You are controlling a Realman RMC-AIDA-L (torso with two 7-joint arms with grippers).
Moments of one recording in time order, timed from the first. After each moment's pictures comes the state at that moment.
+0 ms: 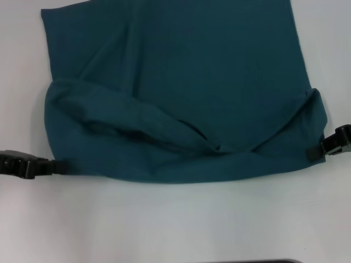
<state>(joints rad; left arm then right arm) -0.42 -2.07 -2.55 -0.97 -0.68 1.81 -2.06 0.58 1.93 -0.63 -0.74 -2.56 -1.82 2.36</state>
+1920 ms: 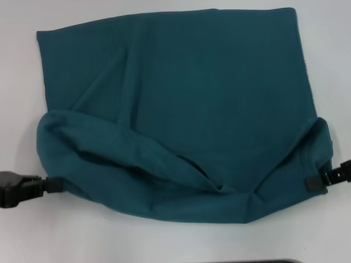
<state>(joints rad) -0.31 -2.06 -2.68 -0.90 -0.81 1.99 -1.90 0.49 1.94 -0.62 -0.71 -2.44 -1.98 2.19</state>
